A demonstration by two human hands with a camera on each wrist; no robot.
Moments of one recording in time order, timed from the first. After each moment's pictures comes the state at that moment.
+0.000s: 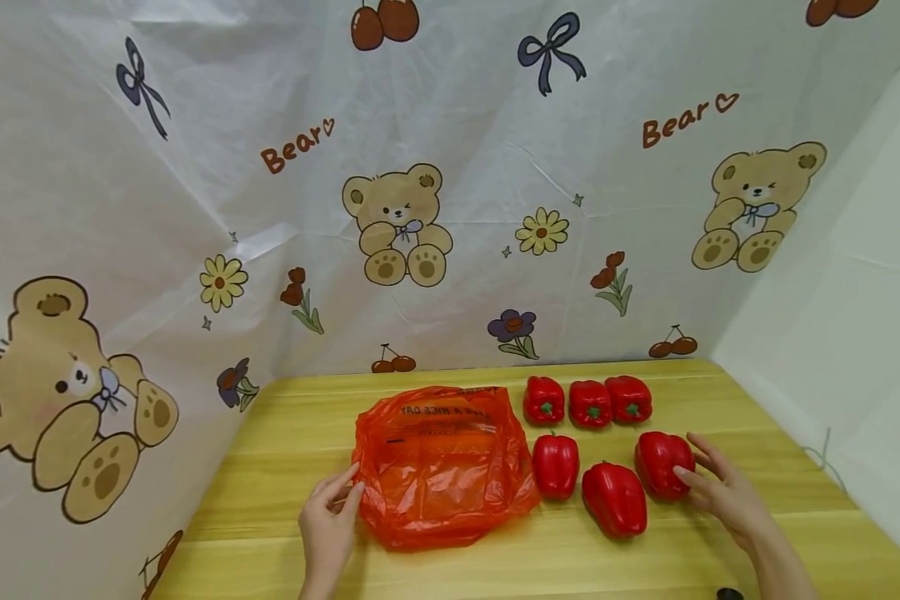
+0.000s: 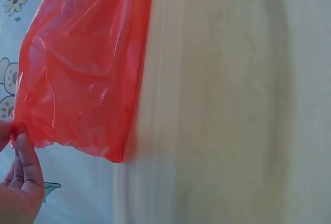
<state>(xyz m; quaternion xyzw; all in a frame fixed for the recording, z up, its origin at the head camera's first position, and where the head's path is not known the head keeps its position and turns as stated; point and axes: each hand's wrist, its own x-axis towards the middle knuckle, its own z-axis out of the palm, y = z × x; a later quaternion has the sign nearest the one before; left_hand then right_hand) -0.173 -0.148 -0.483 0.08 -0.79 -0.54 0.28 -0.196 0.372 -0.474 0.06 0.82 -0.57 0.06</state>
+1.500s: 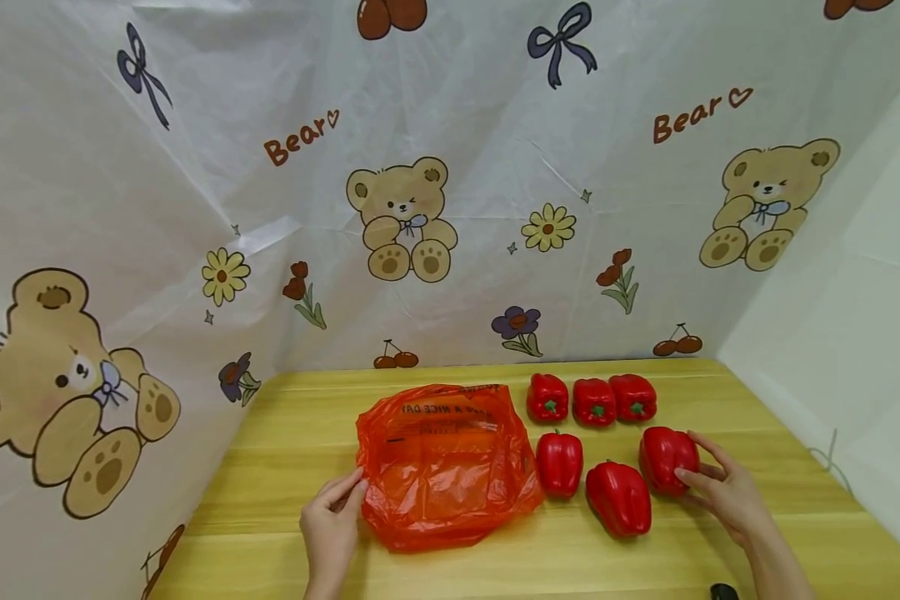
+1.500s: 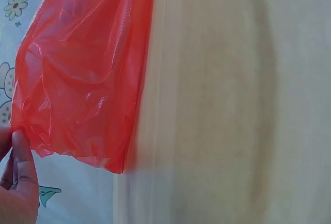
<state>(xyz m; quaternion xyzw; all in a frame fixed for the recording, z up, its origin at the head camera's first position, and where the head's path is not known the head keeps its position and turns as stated) -0.171 -0.144 -0.483 0.13 -0.76 -0.58 0.27 -0.202 0.371 -0.482 0.09 0.78 -0.61 0.03</state>
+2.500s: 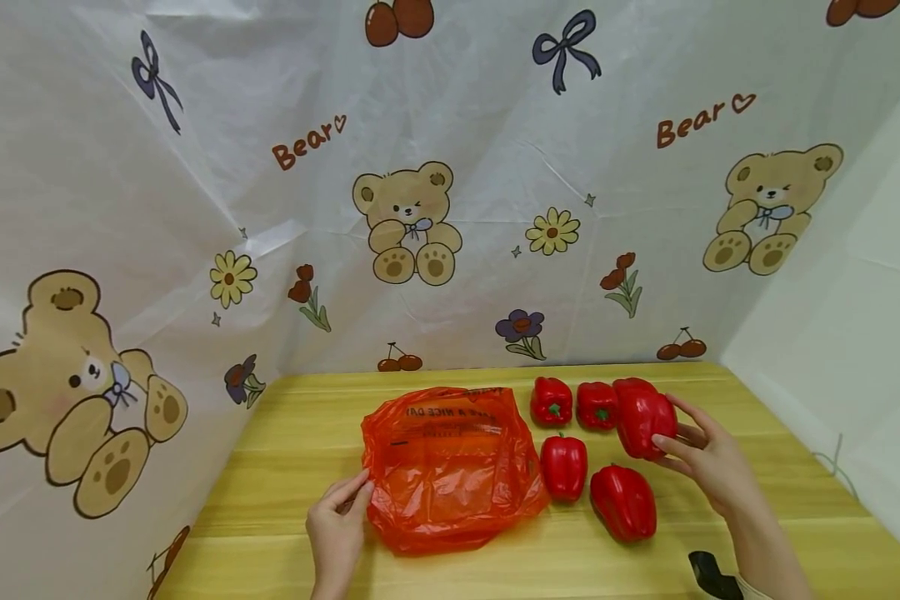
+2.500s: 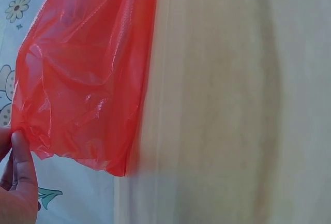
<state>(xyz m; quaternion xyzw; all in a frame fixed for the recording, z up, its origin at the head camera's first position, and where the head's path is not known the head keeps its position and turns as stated) -0.171 -0.142 -0.482 0.13 -0.75 -0.59 0.27 -0.209 0.317 -0.418 0.00 0.78 -0.63 -0.02</state>
